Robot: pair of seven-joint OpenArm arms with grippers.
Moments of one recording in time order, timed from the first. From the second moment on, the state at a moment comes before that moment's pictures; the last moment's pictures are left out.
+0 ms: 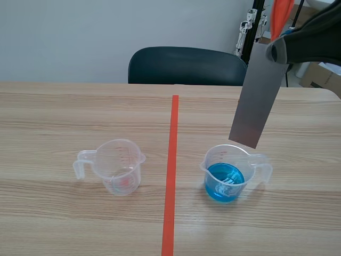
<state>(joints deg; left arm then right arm) 35.2 -74.5 -6.4 89.6 -13.6 -32.4 -58.6 29.9 78.1 -42.8 104.9 78.5 39.7 -17.5</state>
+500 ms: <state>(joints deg) 26.3 -74.0 -3.3 106.4 -13.6 -33.0 -43.6 29.9 76.3 -42.8 104.2 75.8 40.4 -17.9</state>
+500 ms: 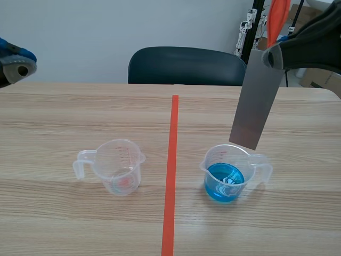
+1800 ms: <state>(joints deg) -17.2 -41.6 38.5 96.1 0.1 -38.6 -16.1 30.1 76.4 -40.6 104.2 74.2 41.8 -17.5</state>
